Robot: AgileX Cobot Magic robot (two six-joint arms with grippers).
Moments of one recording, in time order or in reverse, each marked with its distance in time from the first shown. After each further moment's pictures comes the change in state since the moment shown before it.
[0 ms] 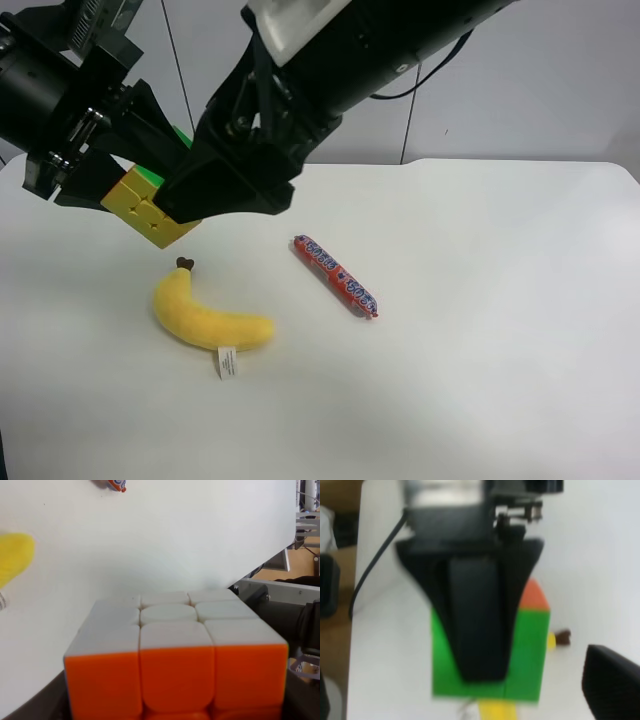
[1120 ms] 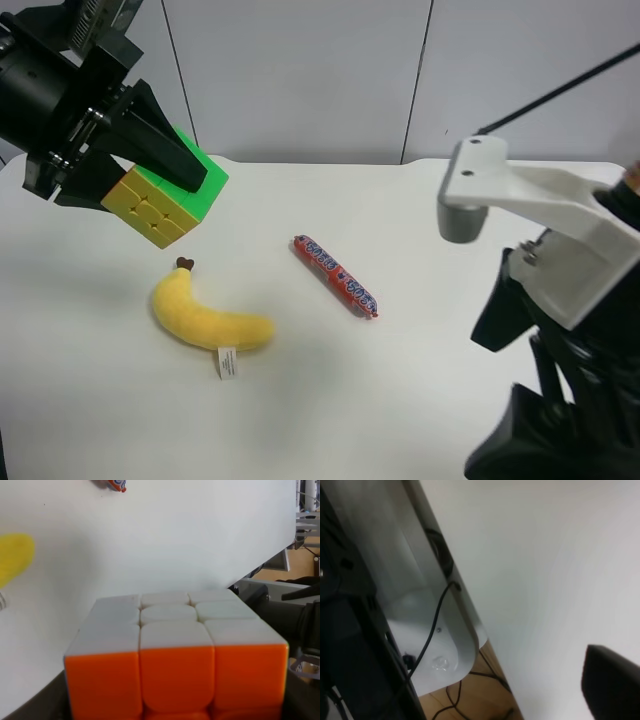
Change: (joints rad) left arm 0.000 0.000 0.000 0.000 0.000 0.001; right arm 0.000 -0.392 0.463 -0.408 0.396 0.588
